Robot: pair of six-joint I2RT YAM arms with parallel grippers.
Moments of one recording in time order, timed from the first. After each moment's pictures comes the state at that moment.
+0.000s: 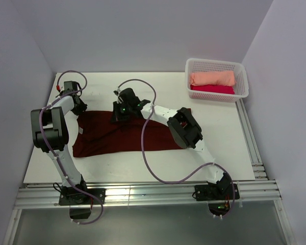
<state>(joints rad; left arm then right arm) 0.12 1.96 1.33 -0.35 -0.18 -0.58 0.79 2.43 1.94 -0.17 -0.40 0.58</state>
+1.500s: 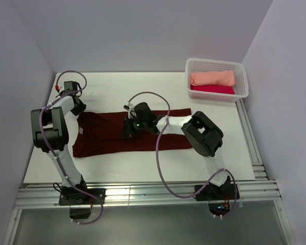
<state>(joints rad) 0.12 1.96 1.33 -0.35 -0.23 -0.58 0.81 2.06 1.27 0.17 -0.52 0.52</state>
